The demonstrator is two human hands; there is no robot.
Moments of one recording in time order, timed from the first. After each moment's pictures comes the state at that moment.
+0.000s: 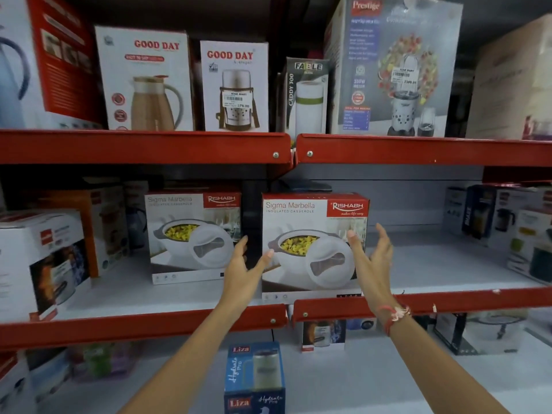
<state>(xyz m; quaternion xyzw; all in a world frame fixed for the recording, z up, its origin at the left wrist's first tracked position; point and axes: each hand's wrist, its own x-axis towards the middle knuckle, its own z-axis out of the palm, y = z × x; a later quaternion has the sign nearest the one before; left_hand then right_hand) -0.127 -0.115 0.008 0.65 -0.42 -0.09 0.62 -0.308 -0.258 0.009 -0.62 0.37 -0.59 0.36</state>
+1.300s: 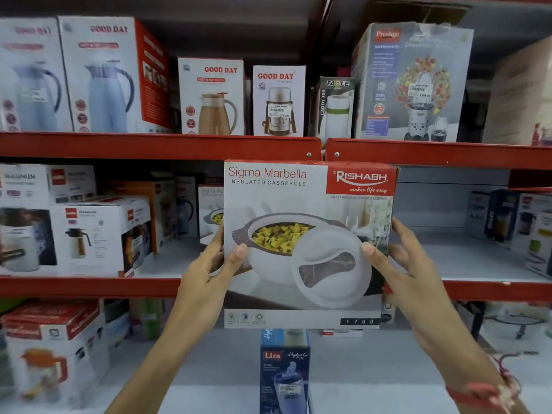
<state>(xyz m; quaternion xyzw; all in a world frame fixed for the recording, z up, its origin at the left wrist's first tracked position) -0.176 0.098 0.031 0.60 -0.47 -0.04 0.65 -0.391 -0.057 0.048 -0.70 0.20 -0.51 0.46</state>
